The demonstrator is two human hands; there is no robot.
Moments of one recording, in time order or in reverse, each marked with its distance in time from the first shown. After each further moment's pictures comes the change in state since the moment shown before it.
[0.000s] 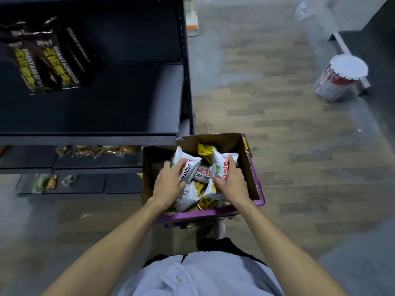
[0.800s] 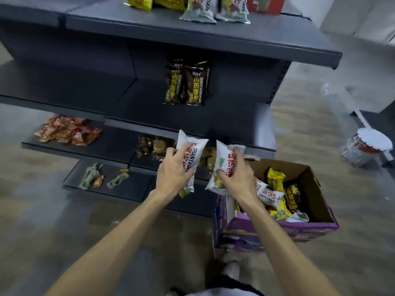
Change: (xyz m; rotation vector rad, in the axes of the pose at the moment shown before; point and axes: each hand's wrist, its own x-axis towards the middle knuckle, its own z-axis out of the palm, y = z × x) left_hand -0.143 -0.229 -0.204 -0.253 0.496 0.012; right_hand -0.157 -0.255 0.142 0.000 0.251 -0.427
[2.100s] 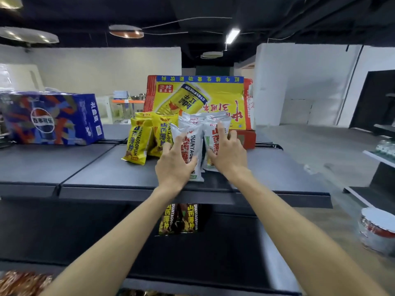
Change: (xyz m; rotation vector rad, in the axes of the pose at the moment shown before) left_hand 0.315 0.145 -0.155 0.019 0.466 0.253; right_hand 0.307 -0.254 -0.147 -0.347 0.528 -0.365
